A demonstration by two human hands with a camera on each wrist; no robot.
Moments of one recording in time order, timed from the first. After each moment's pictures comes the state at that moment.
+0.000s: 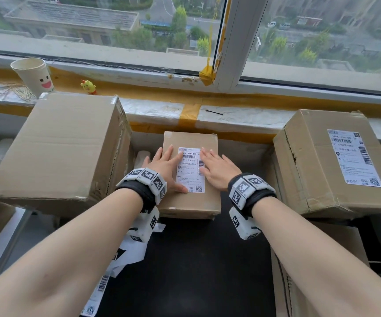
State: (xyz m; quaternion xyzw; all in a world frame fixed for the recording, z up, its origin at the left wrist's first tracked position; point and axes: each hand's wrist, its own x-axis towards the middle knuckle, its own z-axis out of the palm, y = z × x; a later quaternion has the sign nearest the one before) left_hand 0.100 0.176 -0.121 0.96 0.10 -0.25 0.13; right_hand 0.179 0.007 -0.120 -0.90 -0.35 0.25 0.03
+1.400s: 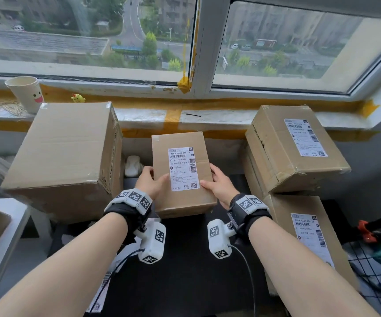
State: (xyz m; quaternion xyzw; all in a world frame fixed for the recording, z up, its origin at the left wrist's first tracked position) left_hand 0.027 0.150 -0.112 0.80 0.30 -0.07 0.52; right_hand 0.087 -0.040 -0.125 -0.75 -0.01 0.25 0.61
